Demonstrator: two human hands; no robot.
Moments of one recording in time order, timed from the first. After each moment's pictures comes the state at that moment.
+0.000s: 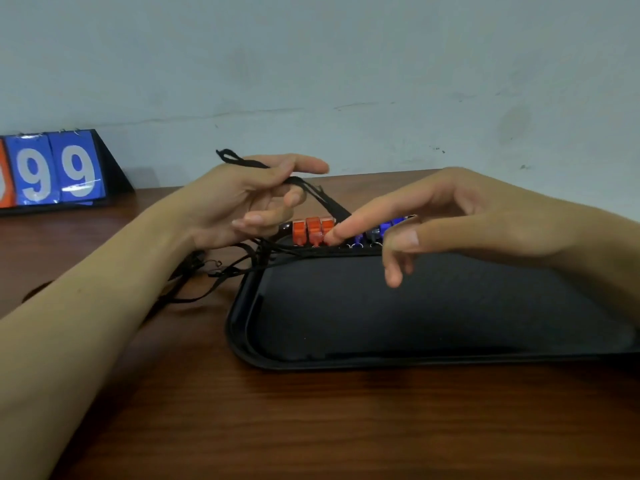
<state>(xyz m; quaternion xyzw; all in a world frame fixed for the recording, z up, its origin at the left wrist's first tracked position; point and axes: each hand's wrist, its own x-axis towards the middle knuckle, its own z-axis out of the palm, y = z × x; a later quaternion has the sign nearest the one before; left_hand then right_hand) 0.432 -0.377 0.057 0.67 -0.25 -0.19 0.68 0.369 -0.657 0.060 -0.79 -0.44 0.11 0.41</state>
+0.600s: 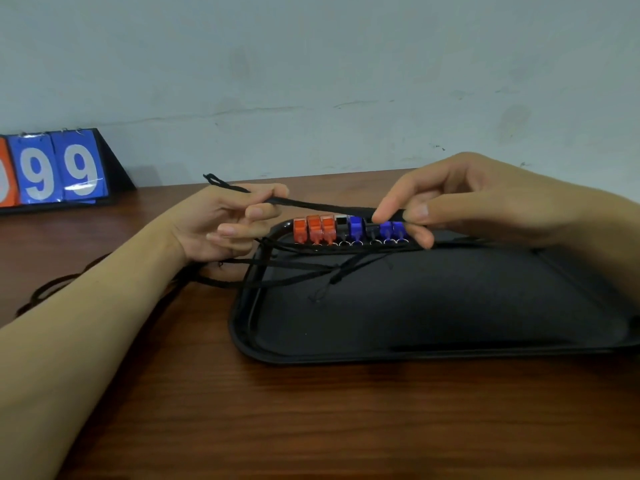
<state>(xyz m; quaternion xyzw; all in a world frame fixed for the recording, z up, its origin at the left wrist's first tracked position) 0.470 -0.337 0.025 0.41 -0.26 -0.45 0.75 0.395 -0.676 0.055 -0.77 -0.39 0.11 0.49</state>
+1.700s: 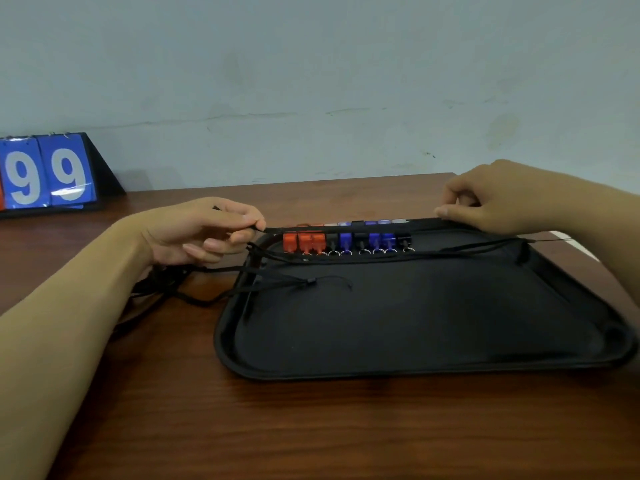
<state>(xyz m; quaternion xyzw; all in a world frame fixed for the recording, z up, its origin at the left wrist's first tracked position) 0.469 -0.319 0.036 0.70 -0.18 -0.29 0.63 0.439 -0.728 0.062 -0.98 -0.16 -0.11 0.01</state>
